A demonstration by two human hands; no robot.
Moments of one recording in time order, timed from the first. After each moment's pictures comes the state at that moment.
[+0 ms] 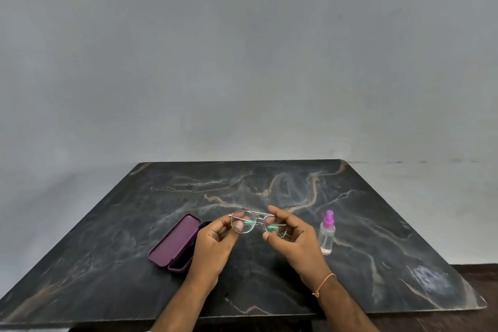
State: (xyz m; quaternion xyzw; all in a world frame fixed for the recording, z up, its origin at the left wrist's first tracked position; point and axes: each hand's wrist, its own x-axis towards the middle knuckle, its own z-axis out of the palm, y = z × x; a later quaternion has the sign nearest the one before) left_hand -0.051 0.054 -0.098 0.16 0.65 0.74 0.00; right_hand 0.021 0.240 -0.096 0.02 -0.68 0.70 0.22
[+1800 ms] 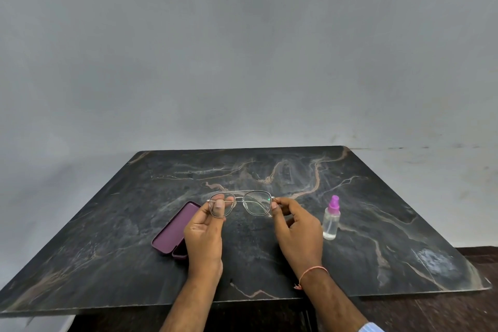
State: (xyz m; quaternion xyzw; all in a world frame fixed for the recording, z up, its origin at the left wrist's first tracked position) left_hand -0.047 0.053 -0.104 0.05 0.51 0.85 -0.09; right_hand 0.009 0.217 -0.108 -0.14 -0.80 0.41 0.41
